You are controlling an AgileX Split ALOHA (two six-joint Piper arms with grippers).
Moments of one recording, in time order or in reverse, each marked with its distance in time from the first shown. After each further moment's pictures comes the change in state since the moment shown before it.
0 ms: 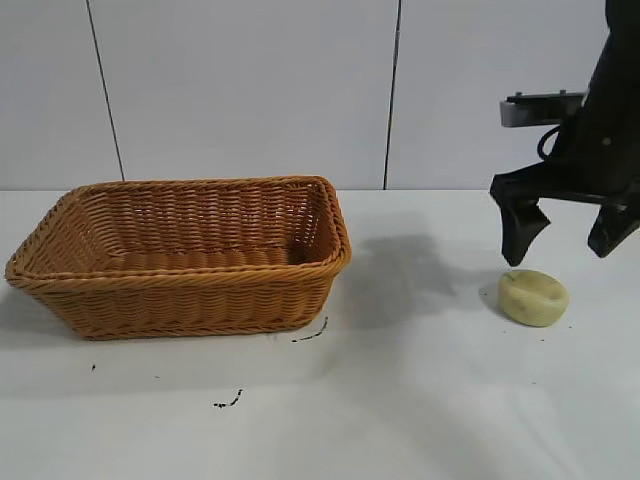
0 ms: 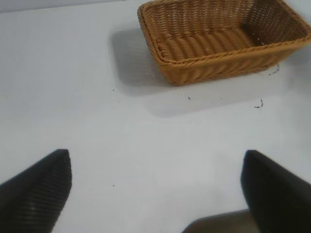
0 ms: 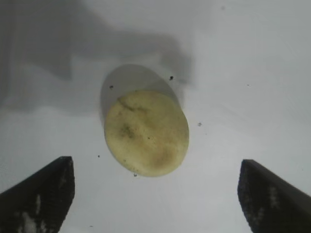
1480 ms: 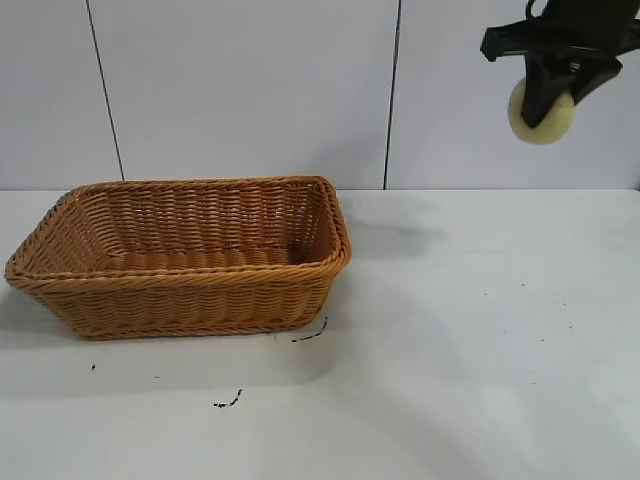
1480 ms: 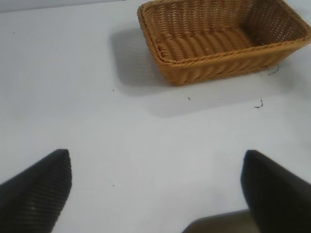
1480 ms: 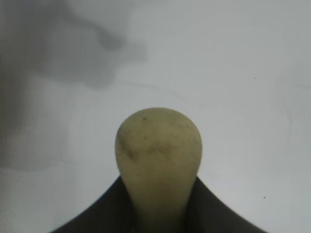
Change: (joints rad) left arm 0.000 0.000 0.000 0.000 0.000 0.000; right arm 0.077 -0.097 -0.417 -0.014 0.279 -0.008
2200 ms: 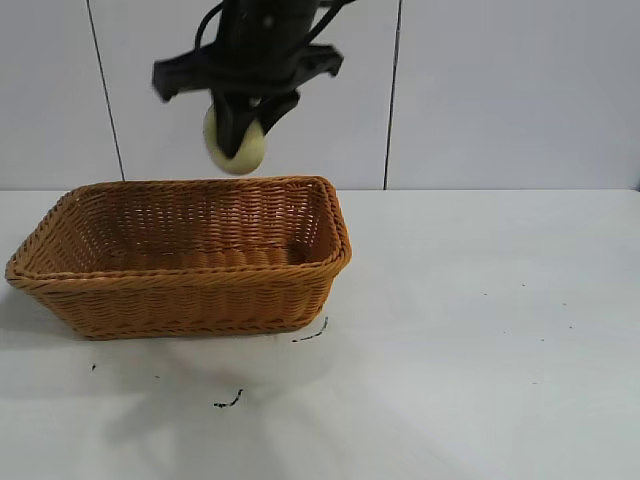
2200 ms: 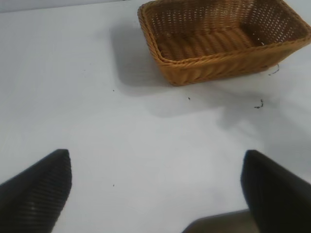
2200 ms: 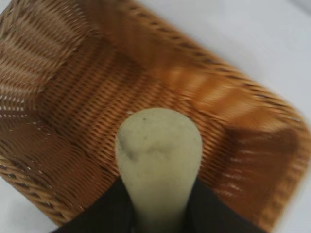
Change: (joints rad) left arm 0.000 0.000 0.000 0.000 0.000 0.000; right arm 0.507 0.411 -0.408 0.030 -0.053 0.020
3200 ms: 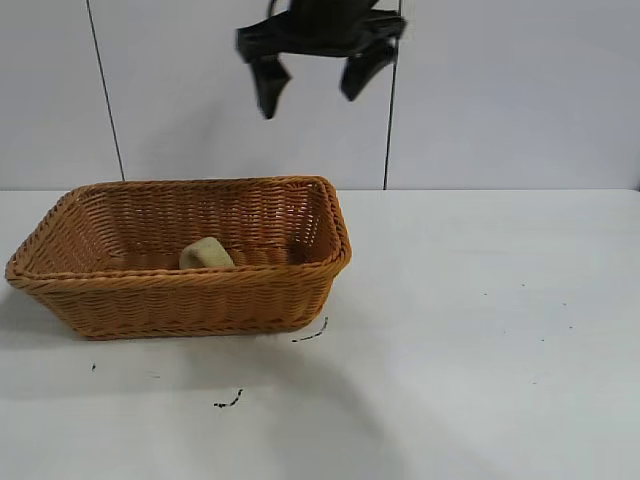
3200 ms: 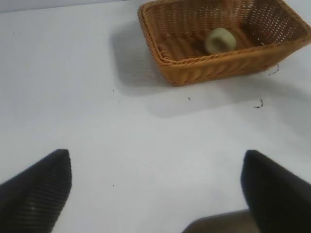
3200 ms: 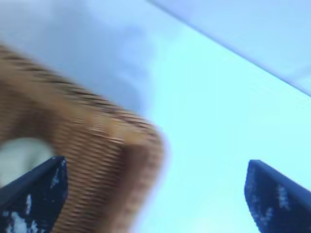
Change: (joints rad) left arm 0.000 0.000 0.000 0.000 0.000 0.000; right arm -0.285 -0.028 -0.163 -0.088 0.156 0.026
